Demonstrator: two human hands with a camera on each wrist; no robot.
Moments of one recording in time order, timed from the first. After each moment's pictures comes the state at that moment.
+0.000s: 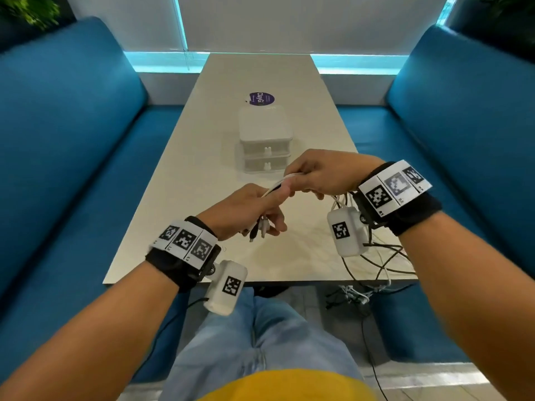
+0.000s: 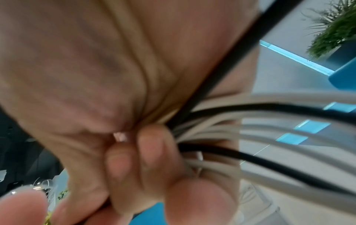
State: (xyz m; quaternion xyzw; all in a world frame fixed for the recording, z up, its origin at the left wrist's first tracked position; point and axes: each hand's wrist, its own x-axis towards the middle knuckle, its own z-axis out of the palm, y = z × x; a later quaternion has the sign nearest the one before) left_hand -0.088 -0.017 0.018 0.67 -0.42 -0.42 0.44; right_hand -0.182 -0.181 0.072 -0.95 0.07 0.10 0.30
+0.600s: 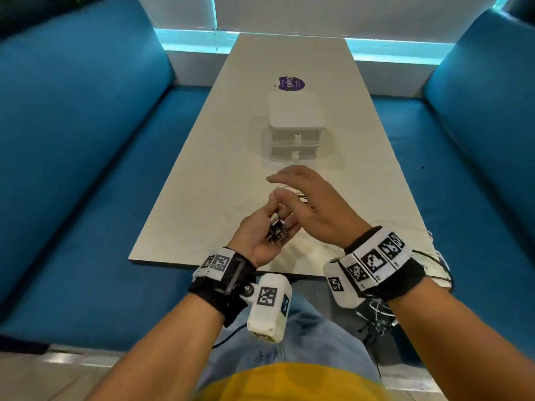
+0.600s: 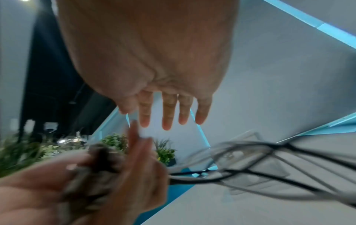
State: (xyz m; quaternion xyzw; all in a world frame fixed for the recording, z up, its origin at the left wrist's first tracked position) left_hand -0.104 -0.006 -0.038 0.43 0.07 -0.50 0.75; right_hand -0.173 -0.115 -0.010 -0.92 0.06 -0.17 0.36
